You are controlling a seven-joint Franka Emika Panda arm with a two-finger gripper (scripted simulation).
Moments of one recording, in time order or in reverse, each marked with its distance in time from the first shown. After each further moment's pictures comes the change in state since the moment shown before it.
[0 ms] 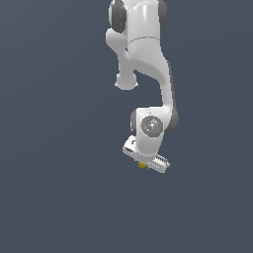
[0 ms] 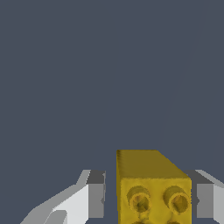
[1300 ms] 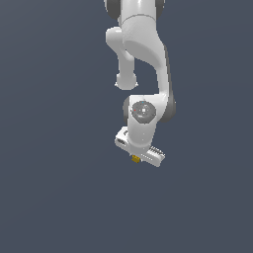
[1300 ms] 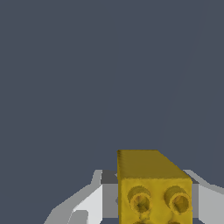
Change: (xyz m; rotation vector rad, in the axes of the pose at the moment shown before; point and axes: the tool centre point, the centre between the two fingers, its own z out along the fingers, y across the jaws) arm 0.009 0.030 -0.054 0.000 -0.001 0.000
